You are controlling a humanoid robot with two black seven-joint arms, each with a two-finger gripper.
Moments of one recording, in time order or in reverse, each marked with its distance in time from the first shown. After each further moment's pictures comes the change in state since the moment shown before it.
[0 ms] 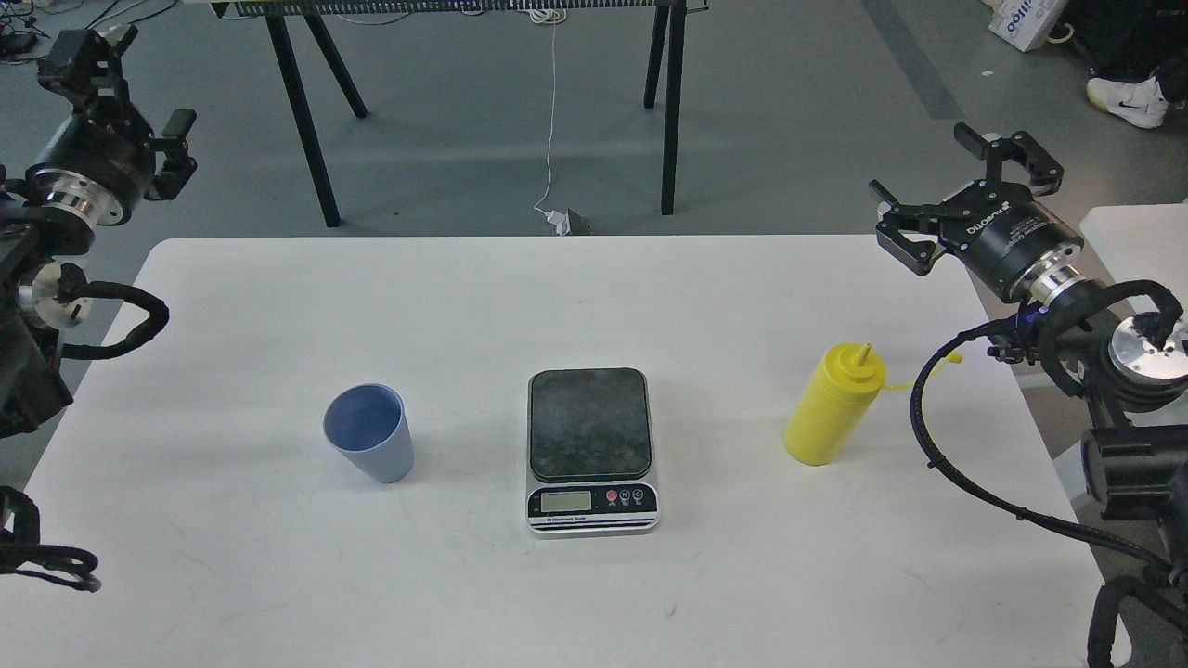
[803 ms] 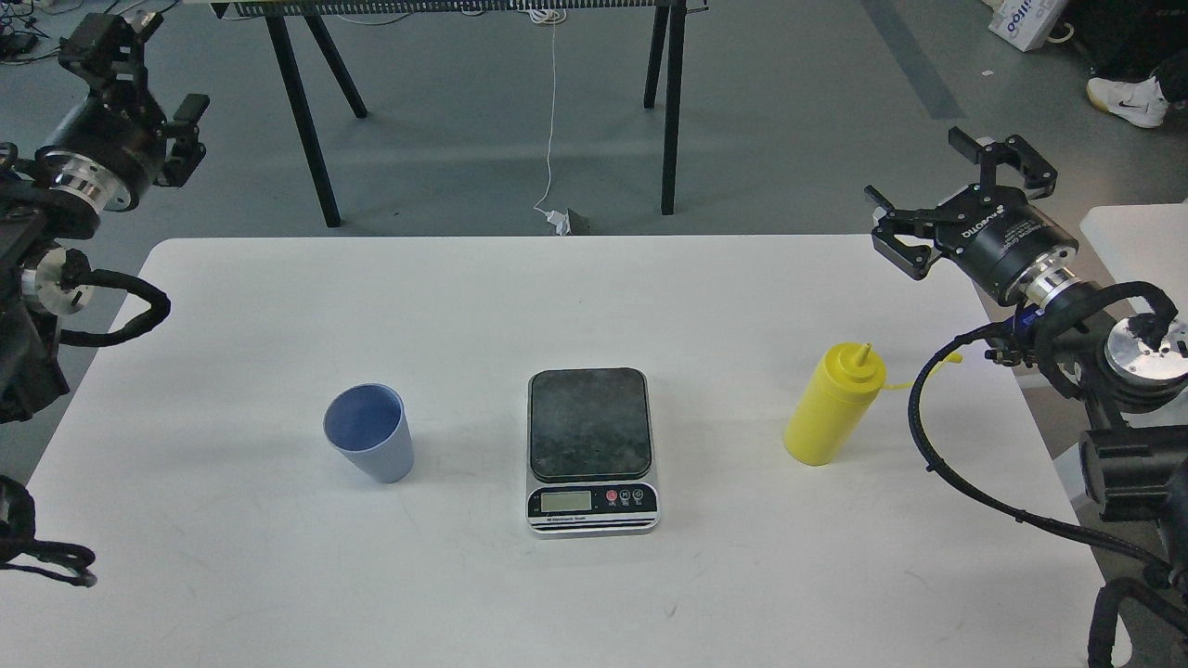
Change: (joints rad) left arm -0.009 -0.020 0.004 -0.009 0.000 0.000 0.000; right arm 0.003 0.000 -0.022 -0.006 -0.003 -0.003 0.000
